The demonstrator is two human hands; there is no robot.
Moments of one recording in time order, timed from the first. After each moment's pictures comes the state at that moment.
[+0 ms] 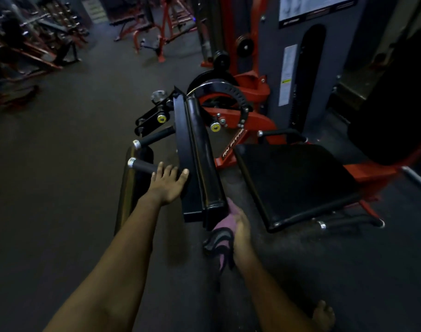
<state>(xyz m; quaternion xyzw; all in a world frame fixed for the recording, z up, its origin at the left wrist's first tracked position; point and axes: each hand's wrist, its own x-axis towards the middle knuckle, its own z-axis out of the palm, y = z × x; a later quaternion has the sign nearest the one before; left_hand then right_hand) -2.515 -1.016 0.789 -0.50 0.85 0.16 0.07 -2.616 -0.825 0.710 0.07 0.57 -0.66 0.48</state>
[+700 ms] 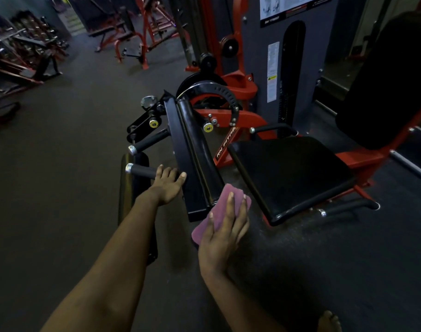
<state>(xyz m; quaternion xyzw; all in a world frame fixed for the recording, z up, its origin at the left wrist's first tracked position) -2.511 -1.036 0.787 -0.45 0.87 0.16 0.12 -2.524 -0.826 0.718 -0.19 0.76 -0.62 -0.02</state>
